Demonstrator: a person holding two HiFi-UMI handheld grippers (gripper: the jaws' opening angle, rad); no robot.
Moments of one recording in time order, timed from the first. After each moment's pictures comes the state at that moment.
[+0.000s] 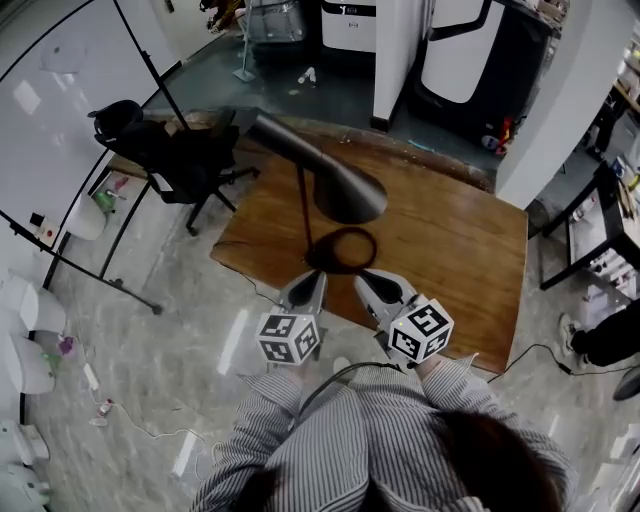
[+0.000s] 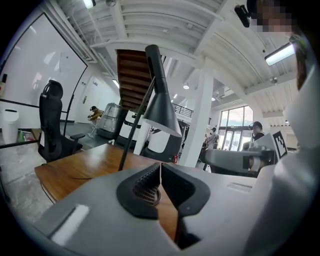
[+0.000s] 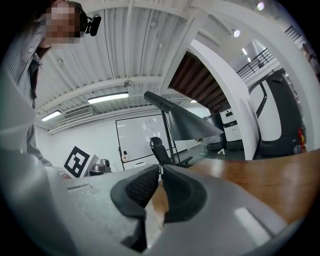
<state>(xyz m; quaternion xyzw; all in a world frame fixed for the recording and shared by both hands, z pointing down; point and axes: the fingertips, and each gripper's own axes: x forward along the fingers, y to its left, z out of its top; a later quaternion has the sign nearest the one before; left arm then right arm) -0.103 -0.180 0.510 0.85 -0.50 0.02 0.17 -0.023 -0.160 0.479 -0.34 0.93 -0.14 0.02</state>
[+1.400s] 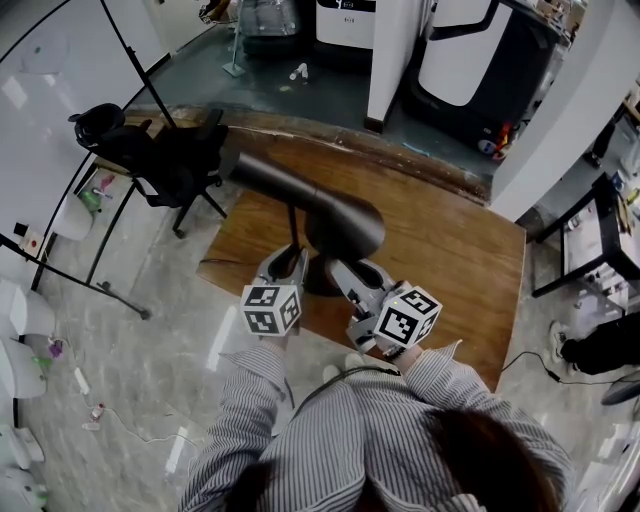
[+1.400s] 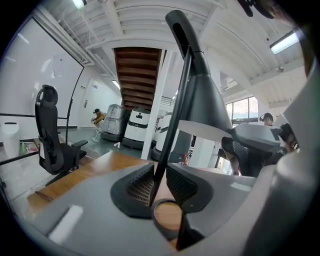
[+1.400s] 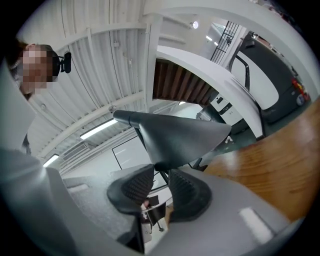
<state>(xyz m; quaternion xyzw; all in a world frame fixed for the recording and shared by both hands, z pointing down) -0.126 -0.311 0.513 0.84 -0.52 0.06 0.15 -0.040 -0.261 0.451 -0.31 0.90 -0.28 0.15</state>
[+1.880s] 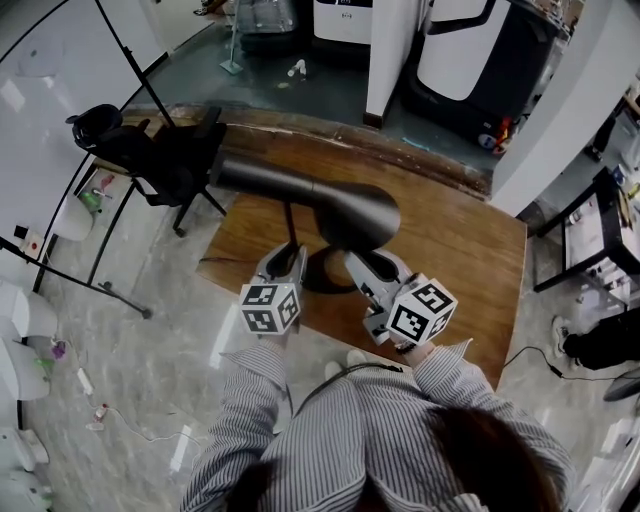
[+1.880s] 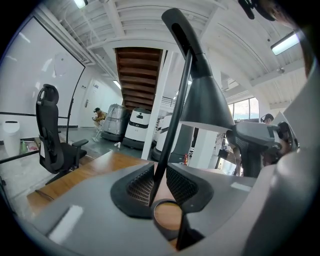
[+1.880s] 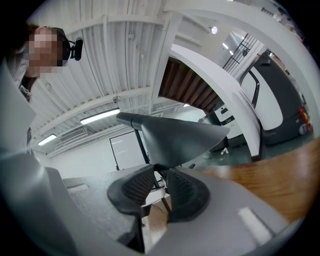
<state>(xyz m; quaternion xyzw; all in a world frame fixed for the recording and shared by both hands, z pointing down) -0.130 -0.312 0.514 0.84 -0.52 0.05 0.16 -0.016 -0.266 0.437 -0.34 0.91 -0.21 0.10</state>
